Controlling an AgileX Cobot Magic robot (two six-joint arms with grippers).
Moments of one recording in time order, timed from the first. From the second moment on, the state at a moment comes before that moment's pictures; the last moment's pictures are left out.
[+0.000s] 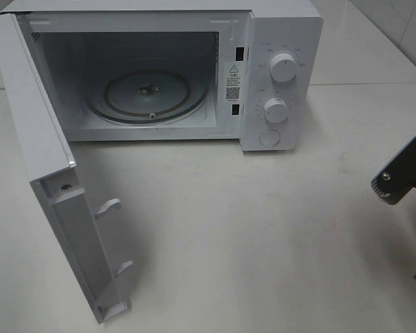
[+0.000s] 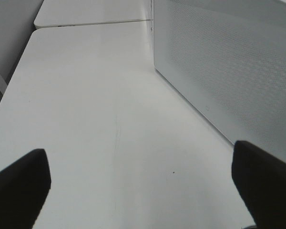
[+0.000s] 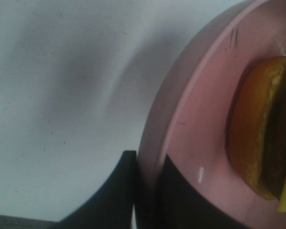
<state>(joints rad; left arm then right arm) 0.03 0.00 -0.50 -0.08 1.05 0.11 0.68 1.25 -0.48 -0.79 0.93 0.61</state>
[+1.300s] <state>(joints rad) 0.03 0.00 -0.50 -0.08 1.05 0.11 0.46 1.80 -0.58 -1.05 0.77 1.24</state>
